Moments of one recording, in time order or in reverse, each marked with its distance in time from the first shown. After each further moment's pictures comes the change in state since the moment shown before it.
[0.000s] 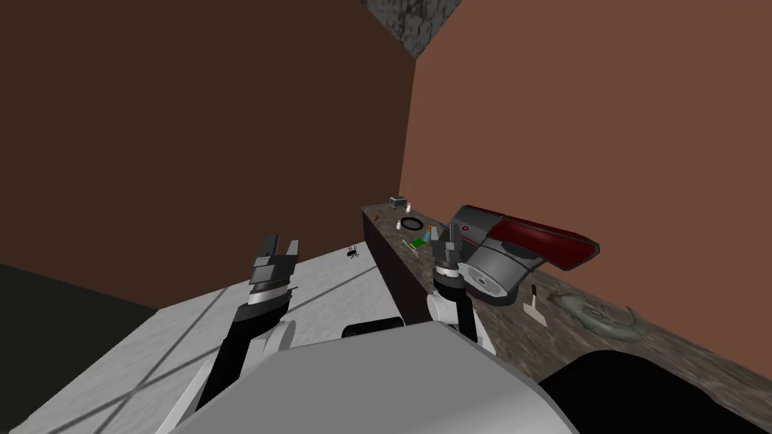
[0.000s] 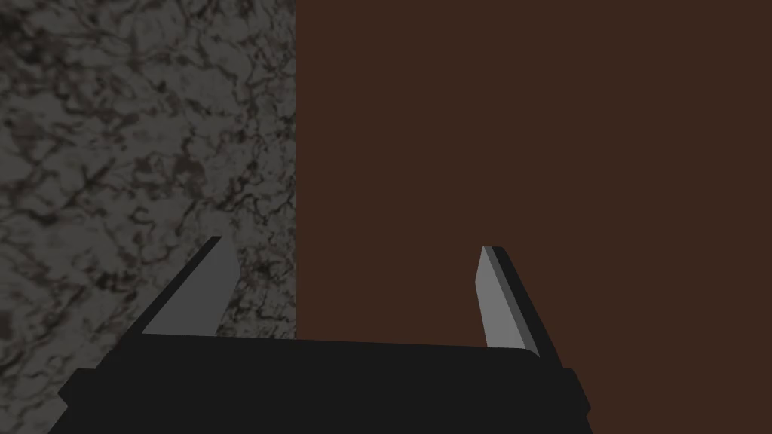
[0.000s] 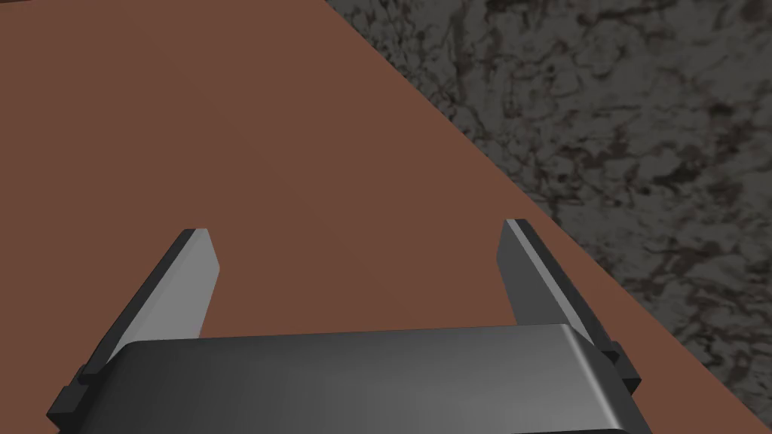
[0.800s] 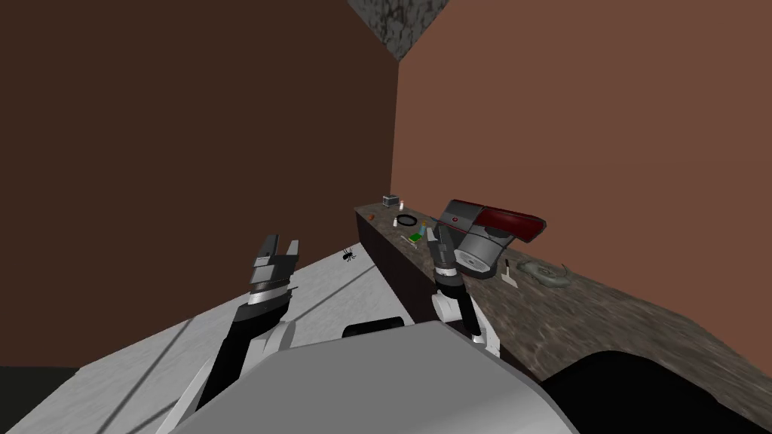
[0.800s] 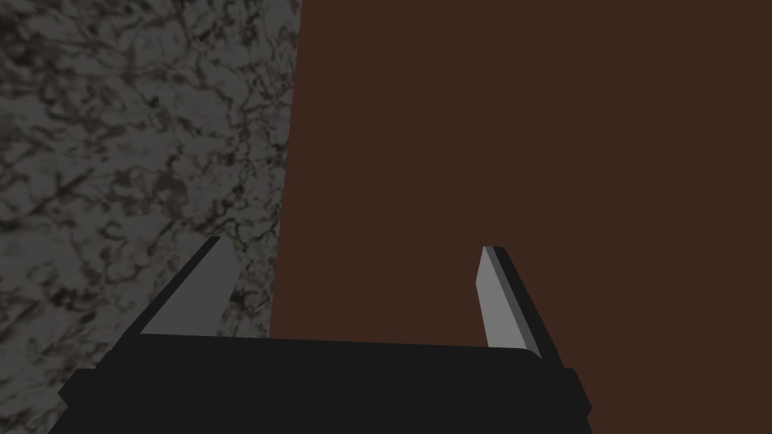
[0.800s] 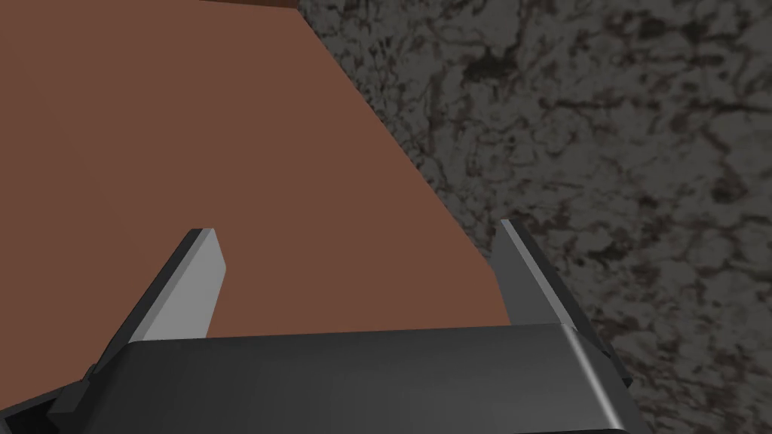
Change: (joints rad) left arm 0.000 0.000 0.000 0.000 0.000 0.000 0.000; right arm -0.038 -0.181 -0.007 0.079 -0.002 -0.044 0.045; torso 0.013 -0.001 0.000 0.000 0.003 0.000
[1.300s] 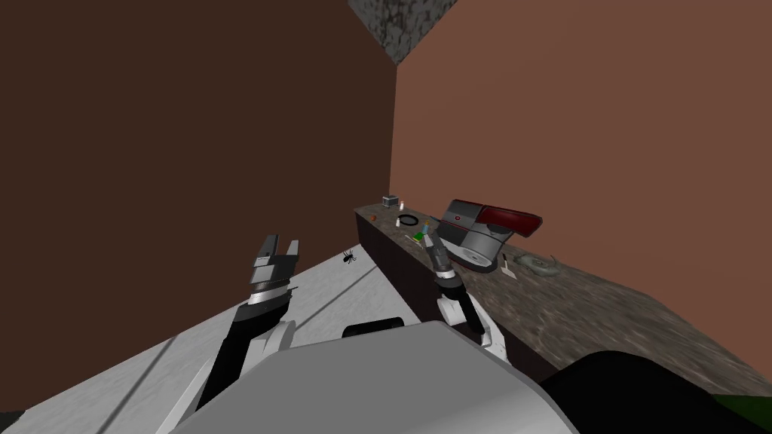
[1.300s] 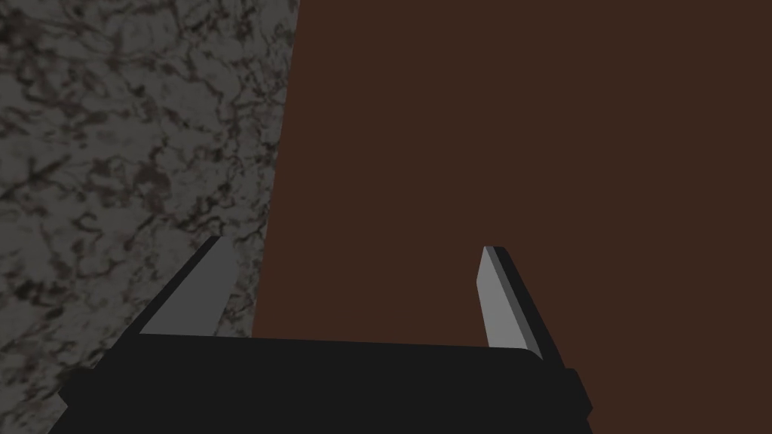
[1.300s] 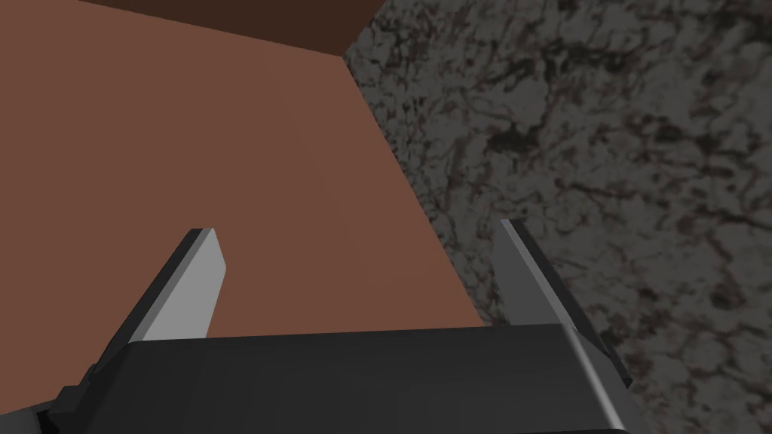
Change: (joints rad) left arm 0.000 0.000 0.000 0.000 0.000 0.000 0.000; right arm 0.007 -0.129 -0.001 0.119 0.000 -0.020 0.039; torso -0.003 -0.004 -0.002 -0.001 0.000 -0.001
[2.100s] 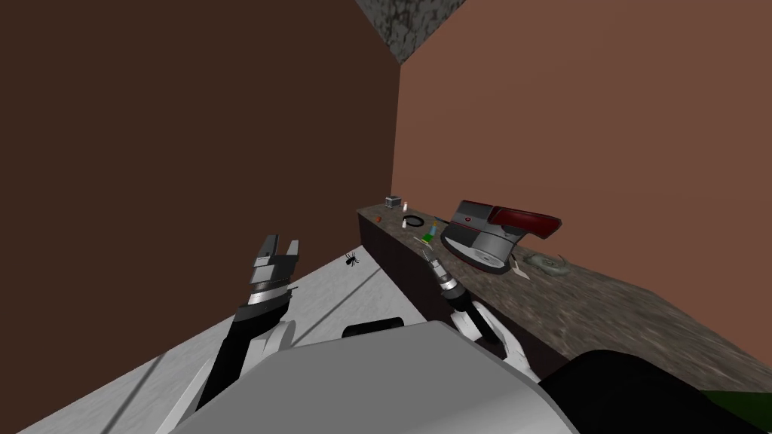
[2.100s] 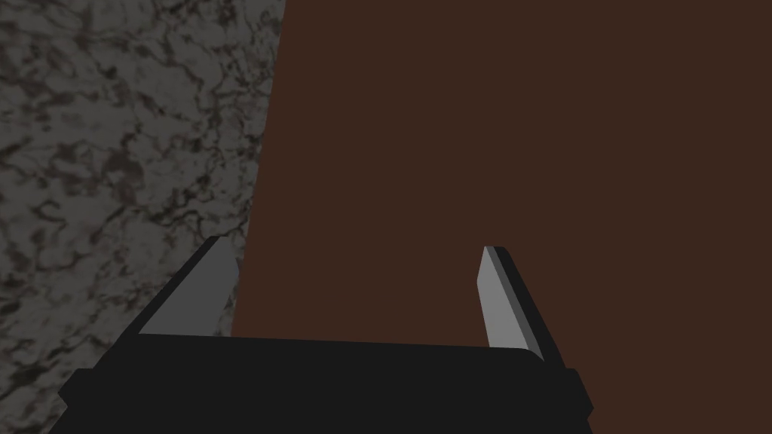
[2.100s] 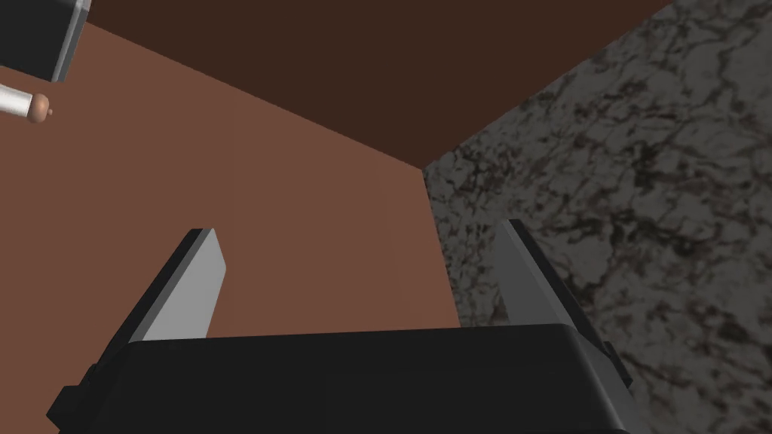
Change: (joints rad) left arm 0.000 0.000 0.000 0.000 0.000 0.000 0.000; right arm 0.067 -0.208 0.042 0.175 0.020 0.005 0.078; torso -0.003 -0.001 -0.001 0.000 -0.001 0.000
